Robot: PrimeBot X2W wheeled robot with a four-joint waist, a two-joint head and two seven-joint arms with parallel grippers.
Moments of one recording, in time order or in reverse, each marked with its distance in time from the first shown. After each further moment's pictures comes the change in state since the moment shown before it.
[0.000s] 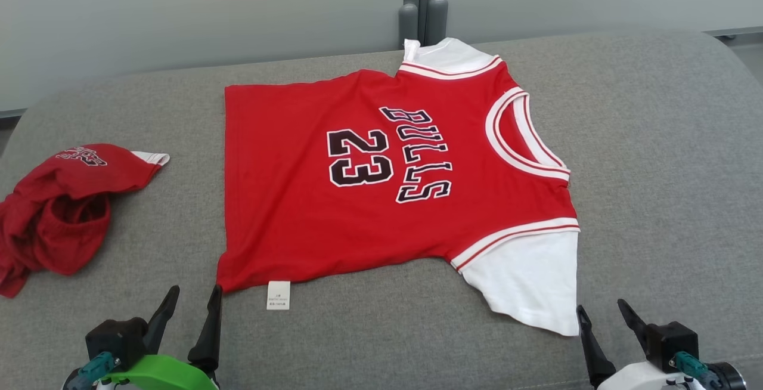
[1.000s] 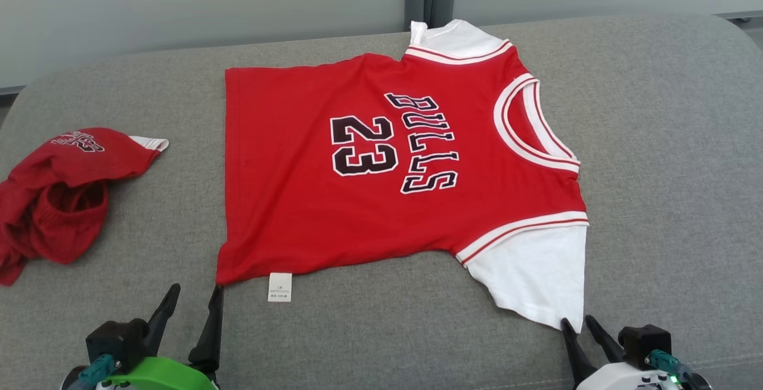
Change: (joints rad) left arm 0.018 -0.015 0.035 -0.022 0.053 -0.027 0.000; right arm -0.074 0.084 0.003 0.190 0.037 0.047 0.000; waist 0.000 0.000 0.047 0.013
